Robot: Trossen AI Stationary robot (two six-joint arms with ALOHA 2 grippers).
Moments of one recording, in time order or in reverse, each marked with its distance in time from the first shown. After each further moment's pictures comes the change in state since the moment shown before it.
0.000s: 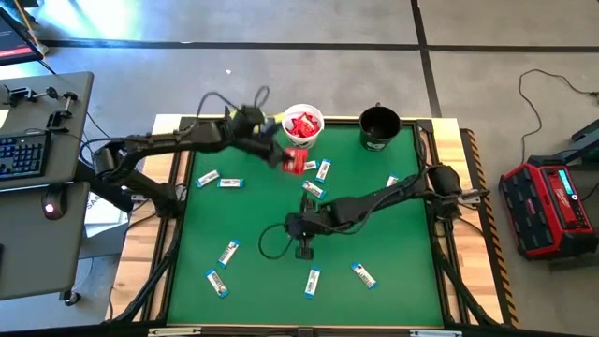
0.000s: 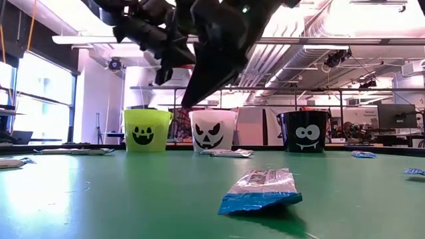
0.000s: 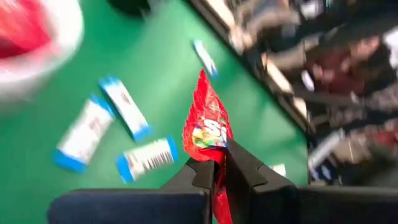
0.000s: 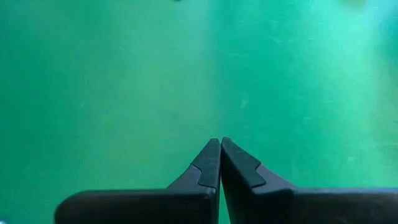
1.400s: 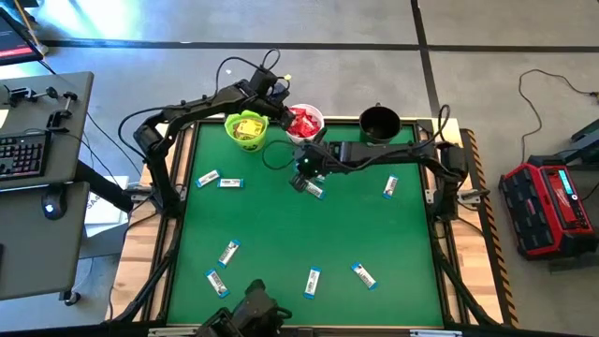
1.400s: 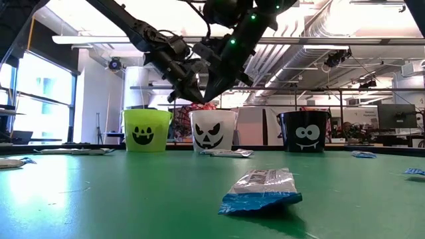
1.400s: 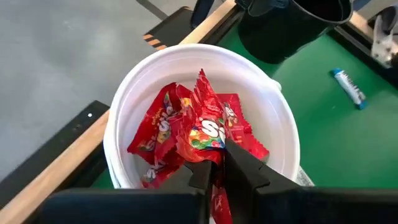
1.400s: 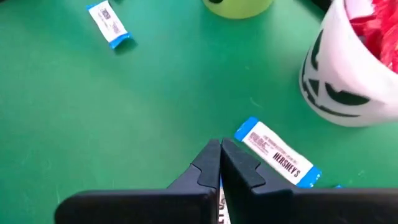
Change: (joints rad) left arm 0.283 0.414 0.415 -0.203 -0.108 0.447; right arm -0.379 -0.113 0.002 -0.065 0.056 0.158
